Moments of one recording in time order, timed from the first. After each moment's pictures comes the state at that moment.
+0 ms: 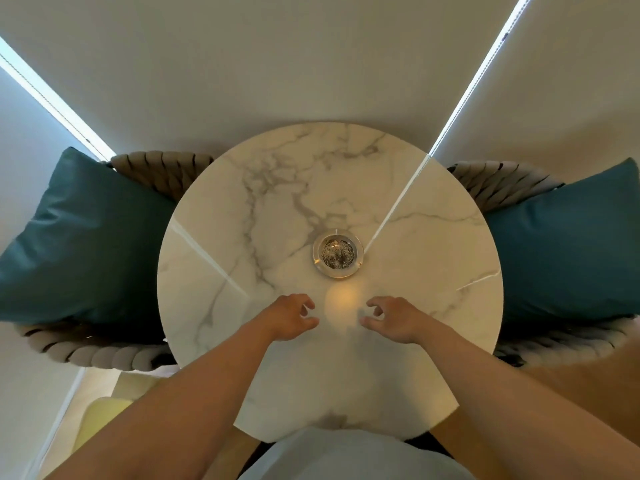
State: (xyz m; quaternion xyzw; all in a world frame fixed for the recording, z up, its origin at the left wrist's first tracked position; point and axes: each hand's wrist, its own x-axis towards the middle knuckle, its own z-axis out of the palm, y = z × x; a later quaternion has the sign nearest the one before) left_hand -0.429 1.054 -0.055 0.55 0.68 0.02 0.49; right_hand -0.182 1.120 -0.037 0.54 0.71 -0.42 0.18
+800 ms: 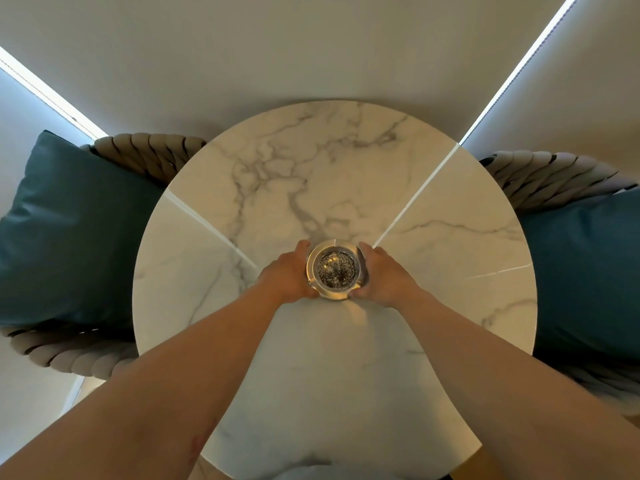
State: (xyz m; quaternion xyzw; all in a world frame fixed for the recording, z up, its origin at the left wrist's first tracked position) left_hand -0.427 1.179 -0.071 0.51 0.75 0.02 0.42; right_hand -0.228 1.244 -0.071 0.50 0.77 -0.39 0.09
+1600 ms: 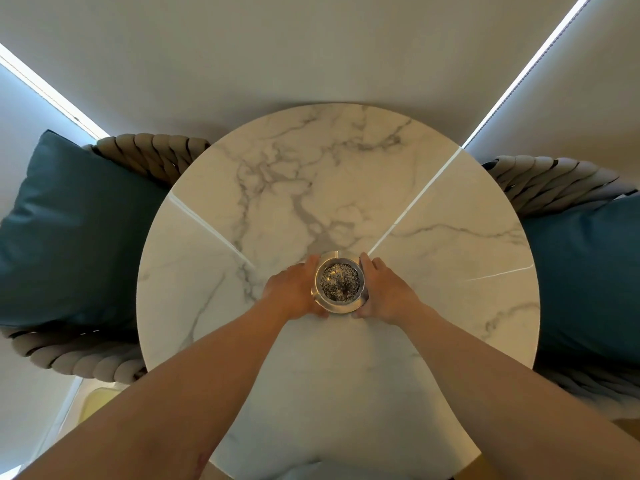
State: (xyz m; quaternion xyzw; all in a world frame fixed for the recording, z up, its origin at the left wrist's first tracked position) left_hand -0.421 1.163 -0.073 0.57 0.74 -0.01 0.37; right_hand -0.228 1.226 -0.079 0.47 0.80 -0.34 0.12
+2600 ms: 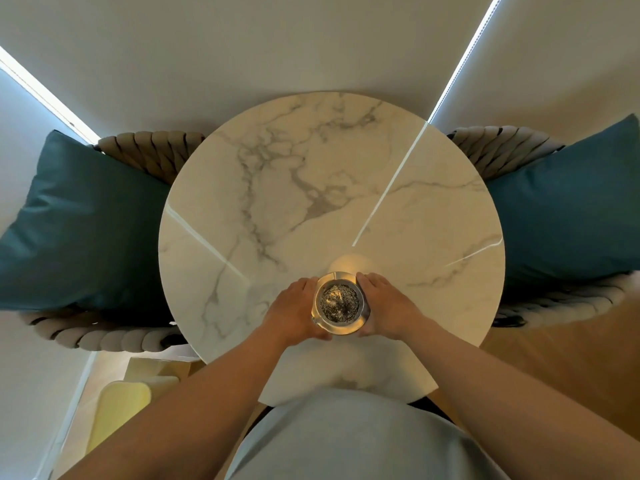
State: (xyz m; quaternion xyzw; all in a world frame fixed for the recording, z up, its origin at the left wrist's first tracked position) left_hand -0.410 1.012 -0.063 0.65 0.66 0.05 0.37; right_hand -0.200 1.071 -0.054 0.48 0.81 -0.32 0.13
